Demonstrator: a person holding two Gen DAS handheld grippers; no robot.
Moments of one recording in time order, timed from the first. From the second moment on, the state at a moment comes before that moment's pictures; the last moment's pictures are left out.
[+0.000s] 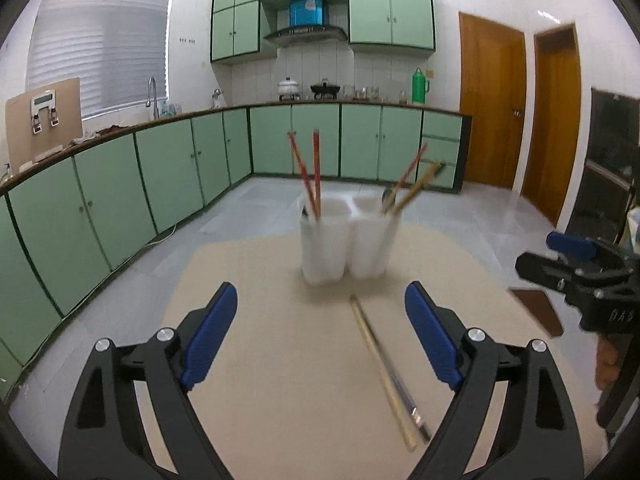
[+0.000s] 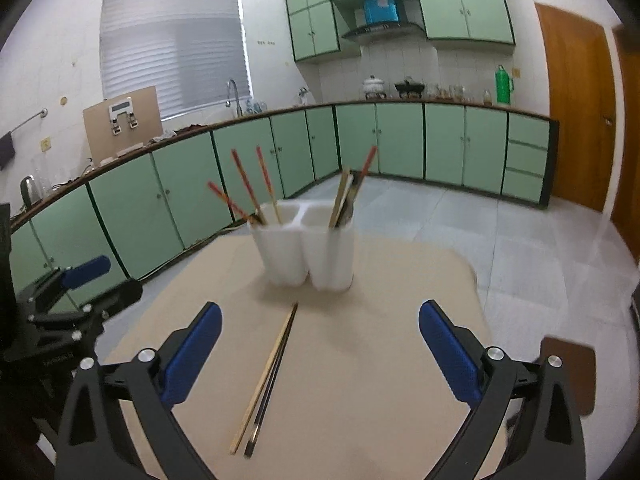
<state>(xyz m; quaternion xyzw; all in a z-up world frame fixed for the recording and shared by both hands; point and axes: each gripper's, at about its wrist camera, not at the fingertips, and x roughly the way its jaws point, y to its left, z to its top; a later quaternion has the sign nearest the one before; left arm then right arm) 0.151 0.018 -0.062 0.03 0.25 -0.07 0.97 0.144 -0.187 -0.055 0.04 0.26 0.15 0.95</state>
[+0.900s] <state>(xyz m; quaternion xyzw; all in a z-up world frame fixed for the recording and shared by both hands) 0.114 0.049 -0.162 0.03 0.36 -0.03 0.93 0.120 -0.136 -0.185 0.00 0.41 0.11 0.90</state>
